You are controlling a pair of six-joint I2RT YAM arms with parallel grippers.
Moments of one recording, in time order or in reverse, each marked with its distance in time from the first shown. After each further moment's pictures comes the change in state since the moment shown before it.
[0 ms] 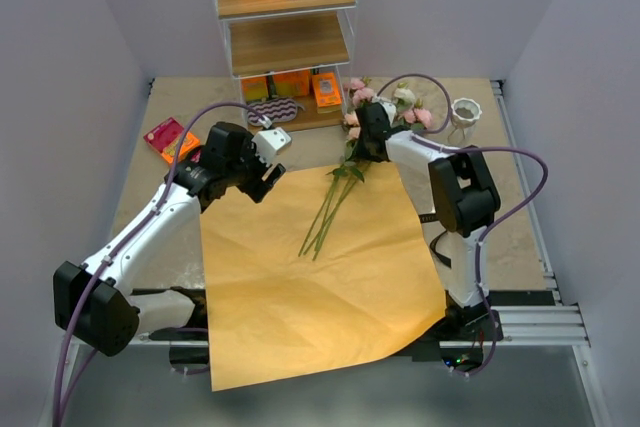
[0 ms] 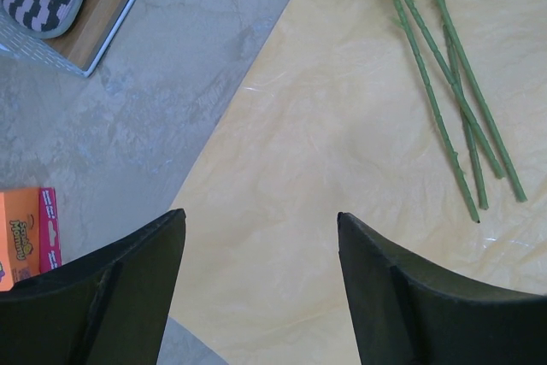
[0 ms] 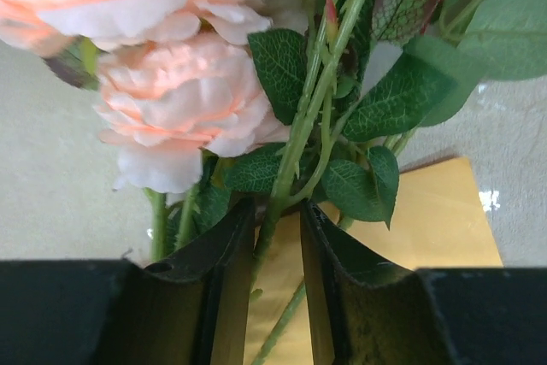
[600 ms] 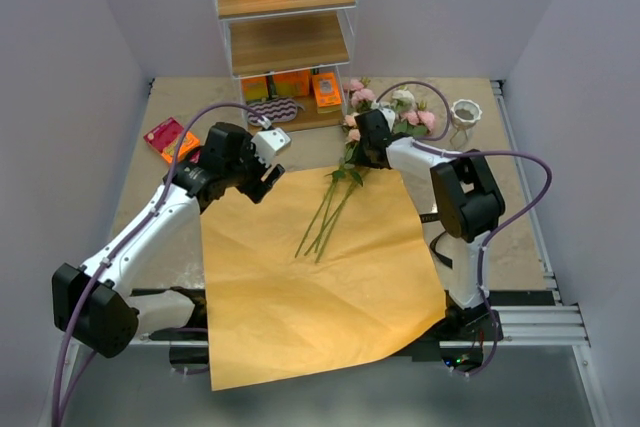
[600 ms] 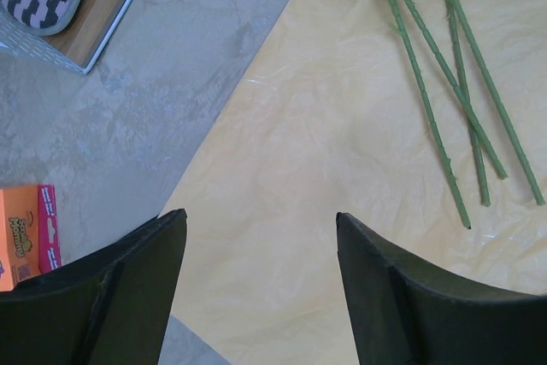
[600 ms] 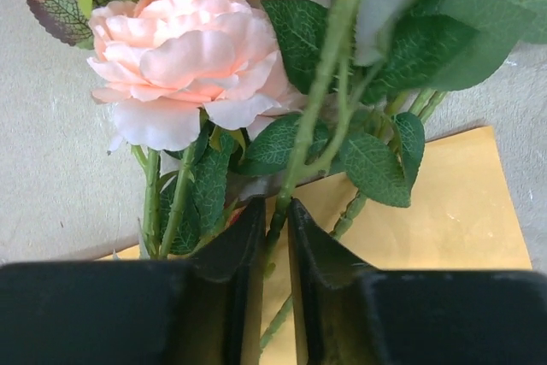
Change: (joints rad) left arm 0.000 -0.006 0.000 -0.010 0.001 -0.001; right arm 0.020 -0.056 -0.108 0.047 -0.005 0.006
